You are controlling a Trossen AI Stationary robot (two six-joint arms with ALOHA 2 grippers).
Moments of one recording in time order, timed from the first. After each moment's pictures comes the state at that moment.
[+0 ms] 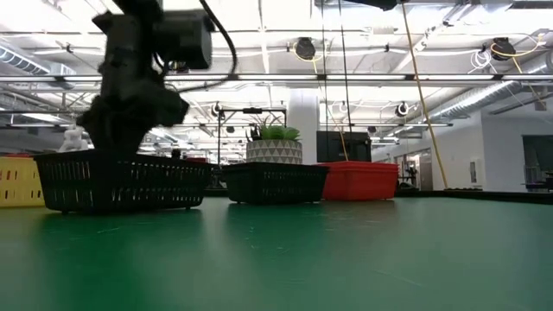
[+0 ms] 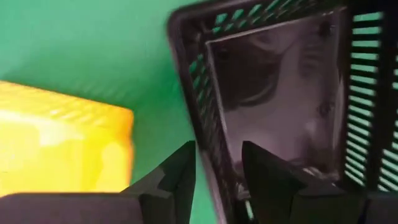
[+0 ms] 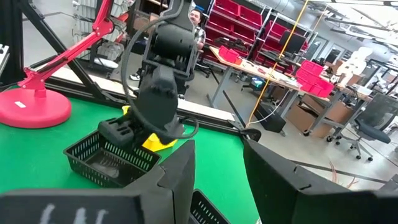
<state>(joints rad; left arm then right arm) -0.02 1.57 0.96 -0.92 0.10 -0.91 0.18 1.02 0.73 0.19 0.40 -0.31</state>
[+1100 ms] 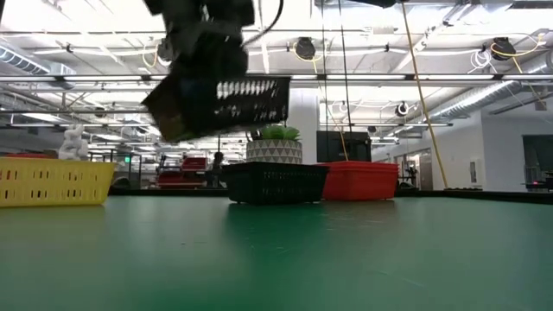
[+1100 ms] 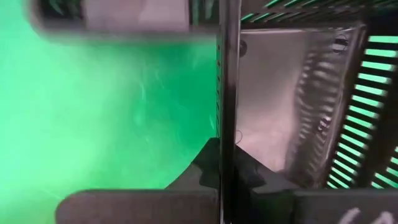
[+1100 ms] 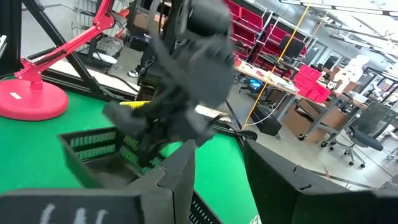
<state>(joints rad) 0.09 1.64 1.24 -0.85 0.16 -0.57 0.18 1.02 0.73 0.19 0.40 -0.36</state>
